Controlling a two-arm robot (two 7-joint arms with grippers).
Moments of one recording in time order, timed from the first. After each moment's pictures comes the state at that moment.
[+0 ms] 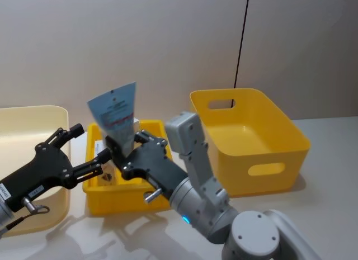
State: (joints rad) left arm -0.49 0.32 0.40 -1.33 -0.60 -0.12 -0.80; right arm 0.26 0.20 -0.38 -1.61 0.16 0.03 0.21
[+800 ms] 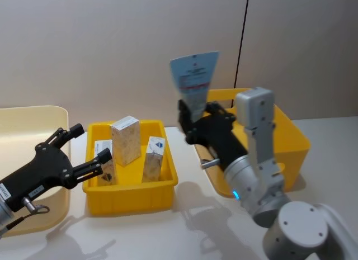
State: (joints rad) left arm -0.49 0.32 0.40 -1.33 -0.60 -0.12 -0.80; right arm 0.18 0.21 -0.19 -1.73 0.12 0.05 0.05
